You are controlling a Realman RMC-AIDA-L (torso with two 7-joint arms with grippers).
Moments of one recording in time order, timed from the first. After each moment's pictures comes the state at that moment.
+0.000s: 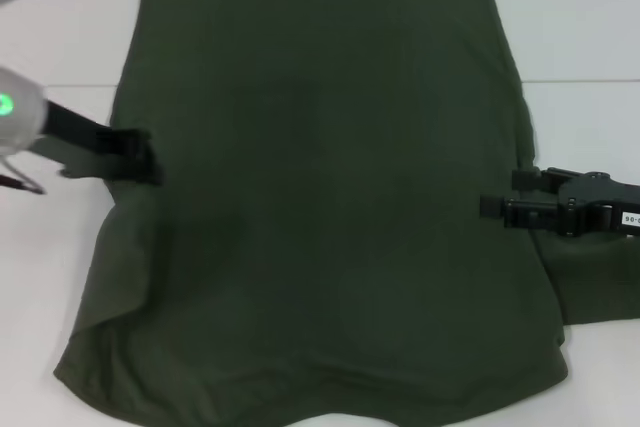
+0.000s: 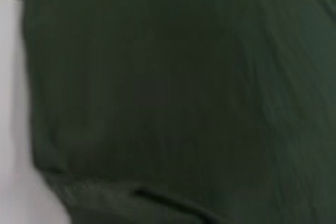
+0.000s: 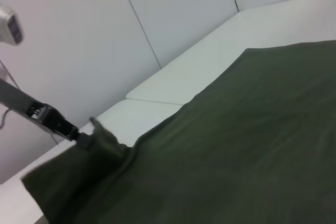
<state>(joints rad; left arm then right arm) -0.84 -2.08 0.60 1.06 2.80 1.56 -2.72 0.51 2.07 -0.65 -0.77 -2.02 -1.47 1.70</state>
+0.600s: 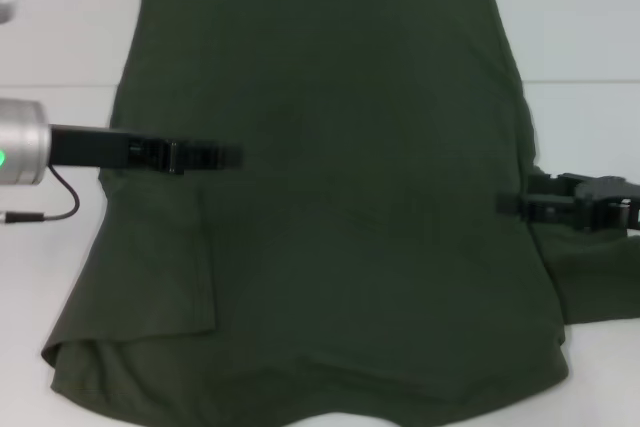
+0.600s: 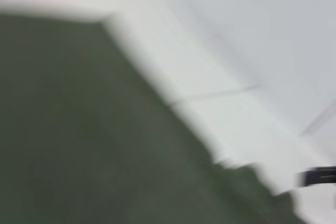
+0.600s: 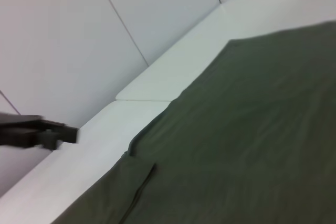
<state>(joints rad) -0.63 -2.11 0.59 1.04 2.24 1.60 -2.09 0.51 2.05 -0.65 -0.77 -2.02 -1.48 1.81</state>
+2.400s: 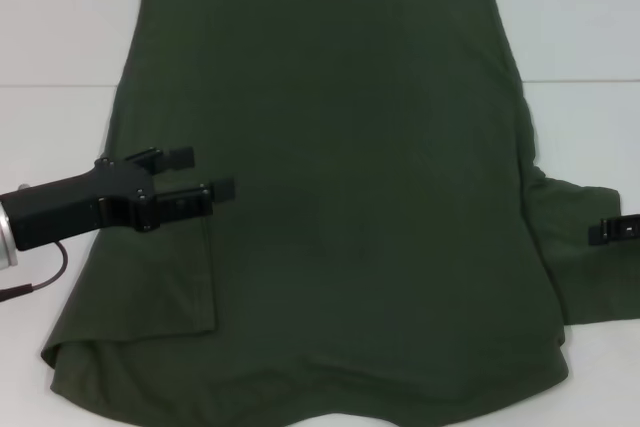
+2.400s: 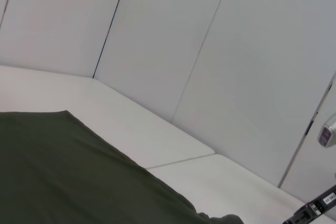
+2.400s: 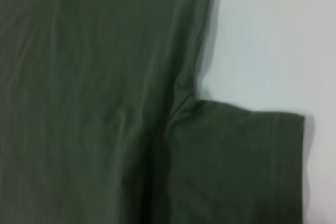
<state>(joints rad) -0.45 -2.17 0.50 0.93 1.98 1.63 -1.65 0.65 1.91 -0.68 -0.68 -2.53 -1.28 2.48</state>
